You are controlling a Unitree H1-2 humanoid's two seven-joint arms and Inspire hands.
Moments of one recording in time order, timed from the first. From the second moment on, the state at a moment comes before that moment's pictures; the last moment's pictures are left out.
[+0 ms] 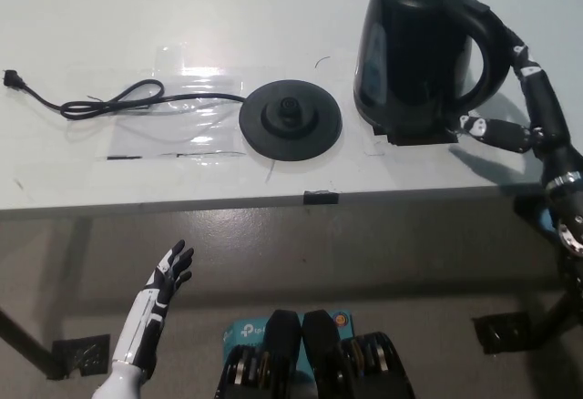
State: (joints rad) left_arm -0.06 0.14 -0.04 0.31 0.03 -0.43 -0.09; right_arm -0.65 -0.32 0.07 0.62 -0.05 -0.39 -0.06
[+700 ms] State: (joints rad) left_arm -0.08 0.14 -0.04 0.32 0.03 -0.43 -0.09; right_arm -0.22 -0.02 -0.02 -0.14 -0.15 -0.39 -0.15
